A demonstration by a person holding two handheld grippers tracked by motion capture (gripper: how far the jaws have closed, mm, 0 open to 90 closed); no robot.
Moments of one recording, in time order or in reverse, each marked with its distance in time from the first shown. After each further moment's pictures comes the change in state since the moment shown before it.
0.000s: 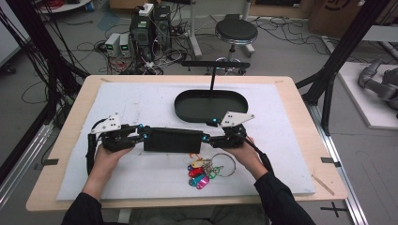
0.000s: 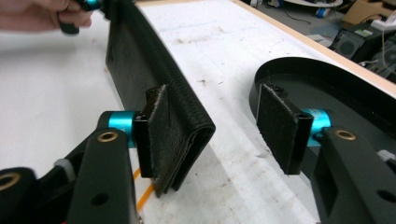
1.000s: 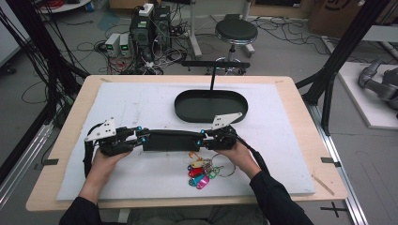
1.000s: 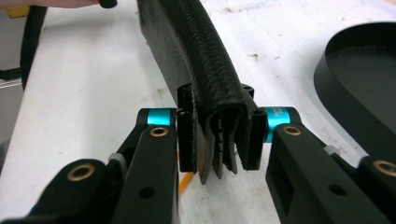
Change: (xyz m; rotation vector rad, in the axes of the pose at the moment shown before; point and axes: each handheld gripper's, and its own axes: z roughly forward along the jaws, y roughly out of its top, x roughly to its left) left arm -0.008 -0.005 -0.007 -0.074 -0.028 0.044; right arm 0.001 -0.009 0.030 0.100 0.212 0.016
